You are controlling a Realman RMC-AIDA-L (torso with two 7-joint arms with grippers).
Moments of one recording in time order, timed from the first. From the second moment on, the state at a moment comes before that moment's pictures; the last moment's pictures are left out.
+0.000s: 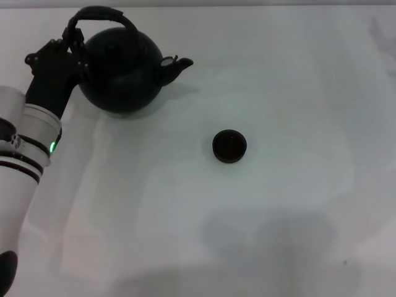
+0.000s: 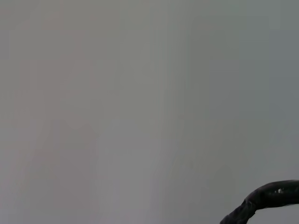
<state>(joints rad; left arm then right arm) -0.56 -2.09 0.14 -0.33 1.22 1.23 0.00 0.58 2.02 -0.84 -0.13 -0.56 -0.96 0.50</state>
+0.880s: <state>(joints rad) -0.58 -2.09 0.14 -0.32 1.22 1.16 0.01 0.57 2.02 -0.84 -0.14 -0.53 -0.95 0.50</state>
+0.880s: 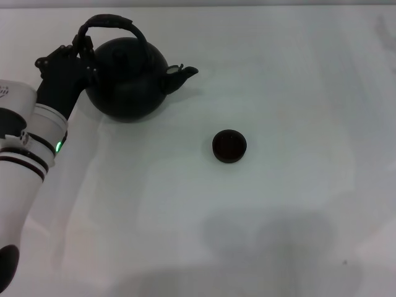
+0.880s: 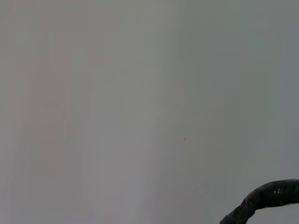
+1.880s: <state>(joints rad) -0.57 -2.09 0.15 -0.32 1.23 1.17 0.01 0.57 2.01 -0.84 -0.16 -0.52 -0.95 0.49</state>
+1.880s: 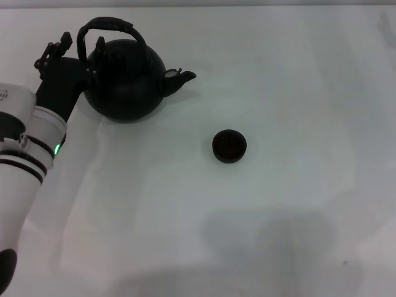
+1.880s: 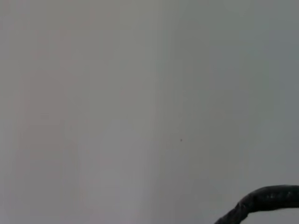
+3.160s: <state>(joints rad) -0.42 -2.08 0.00 -0.17 1.19 1.31 -0.18 0.56 2.02 -0.86 -0.14 -0.53 -0.96 0.45</state>
